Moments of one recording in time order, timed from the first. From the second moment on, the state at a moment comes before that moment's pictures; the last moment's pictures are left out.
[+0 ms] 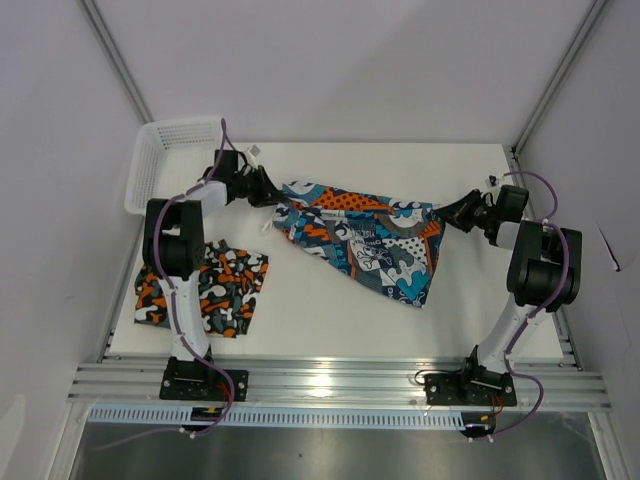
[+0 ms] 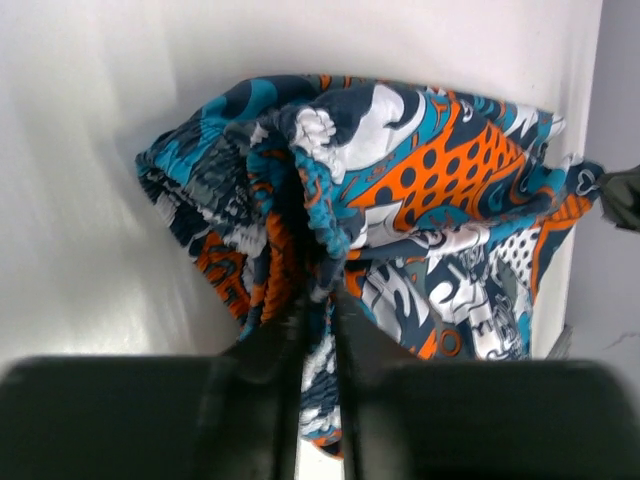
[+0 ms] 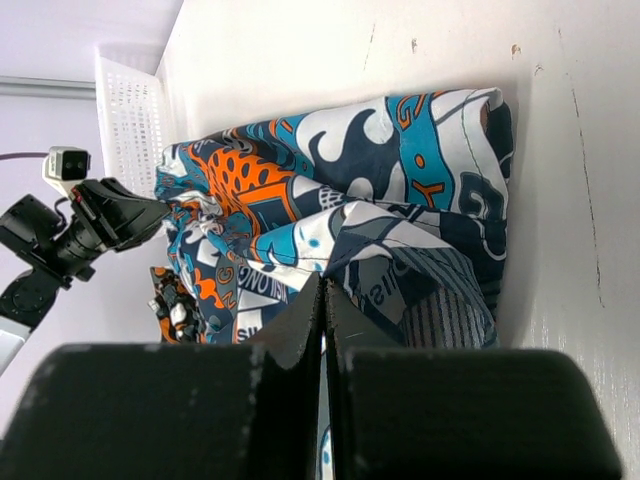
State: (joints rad) left arm -0.06 2.14 1.50 -0.16 0.69 -0.46; right arm -0.24 1.91 1.00 0.31 -0.80 0.71
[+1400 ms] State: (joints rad) left arm 0.05 2.17 1.32 0.35 0.87 -0.84; right arm -0.32 2.01 1.05 0.45 -0.80 0.91
